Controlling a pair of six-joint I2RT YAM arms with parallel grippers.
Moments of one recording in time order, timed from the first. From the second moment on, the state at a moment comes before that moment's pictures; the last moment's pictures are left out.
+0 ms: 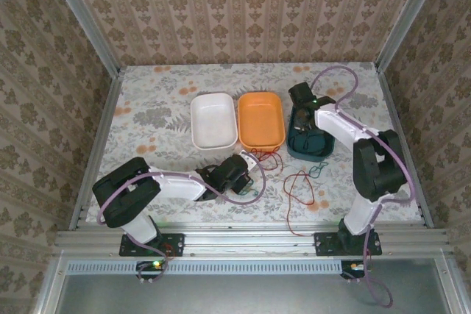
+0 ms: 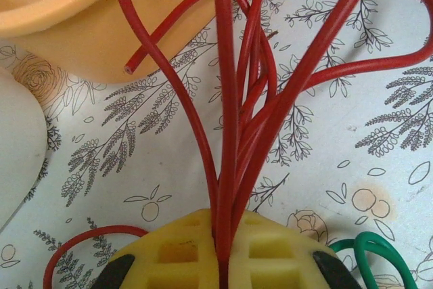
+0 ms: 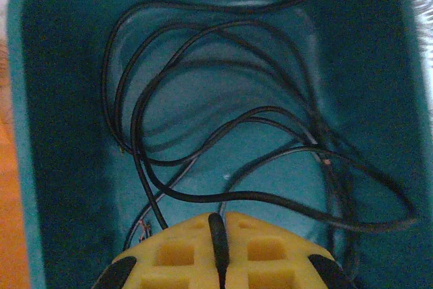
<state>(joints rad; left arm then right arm) -1.06 1.61 0.64 0.16 -0.26 -0.03 0.30 1.78 1.27 -0.71 0.38 0.63</state>
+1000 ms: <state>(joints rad) -1.07 1.61 0.64 0.15 -0.30 -0.03 0.28 1.39 1.07 -0.62 0.26 0.66</state>
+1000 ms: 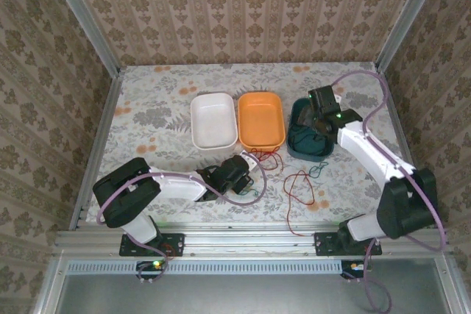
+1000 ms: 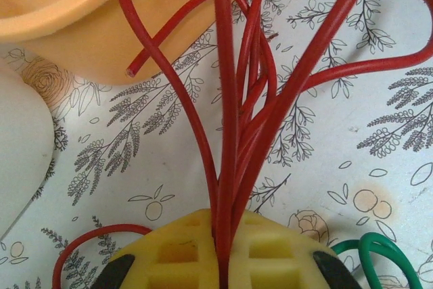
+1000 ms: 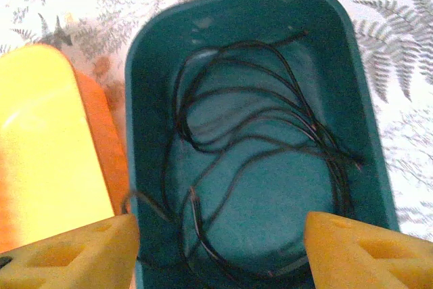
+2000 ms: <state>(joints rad) -1.07 1.61 0.64 0.18 -0.30 -0.03 0.68 1.17 0.75 -0.77 0.16 0.74</state>
